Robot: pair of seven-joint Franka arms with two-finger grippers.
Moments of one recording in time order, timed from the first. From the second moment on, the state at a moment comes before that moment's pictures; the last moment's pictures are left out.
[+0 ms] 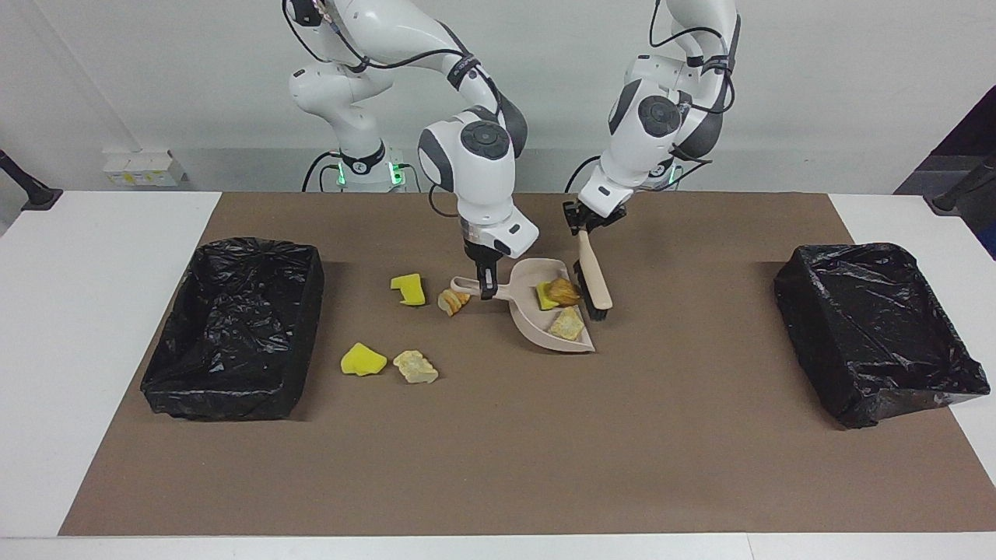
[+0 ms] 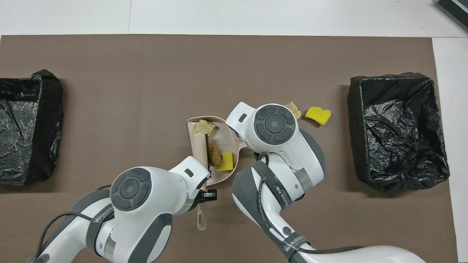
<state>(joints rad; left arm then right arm) -0.61 -0.14 -0.04 -2.30 -0.34 2.17 -0.46 0.52 0.28 0.03 -1.81 -0.04 2.12 -1.13</state>
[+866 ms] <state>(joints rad) -0.36 -0.19 -0.02 -2.30 -0.20 1.96 -0.40 0.33 0.23 0.03 -1.79 0.19 2.12 -1.41</state>
